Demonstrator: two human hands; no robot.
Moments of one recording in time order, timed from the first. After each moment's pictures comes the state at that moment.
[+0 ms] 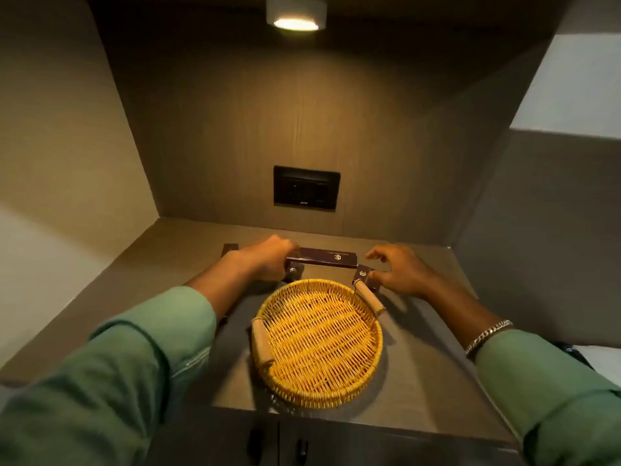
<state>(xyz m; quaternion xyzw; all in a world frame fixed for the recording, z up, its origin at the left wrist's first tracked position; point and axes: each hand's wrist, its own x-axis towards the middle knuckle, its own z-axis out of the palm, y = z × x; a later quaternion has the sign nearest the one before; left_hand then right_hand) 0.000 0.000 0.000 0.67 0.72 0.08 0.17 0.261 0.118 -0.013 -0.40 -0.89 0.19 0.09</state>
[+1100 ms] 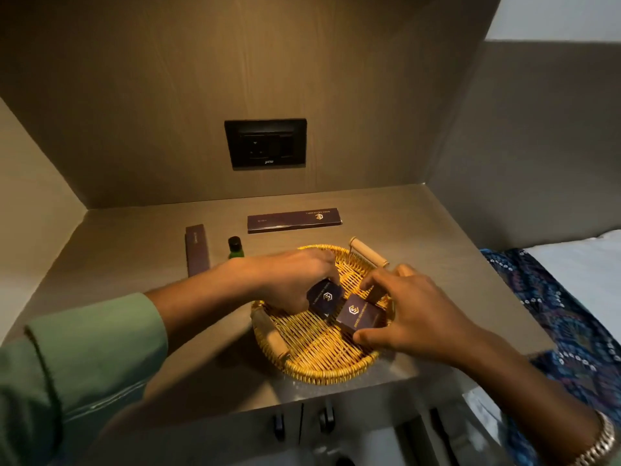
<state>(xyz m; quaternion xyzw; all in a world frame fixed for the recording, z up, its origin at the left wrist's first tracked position) 0.053 -0.023 -0.001 0.88 0.45 -0.06 0.16 0.277 -0.048 -0.001 -0.48 -0.85 0.21 0.05</state>
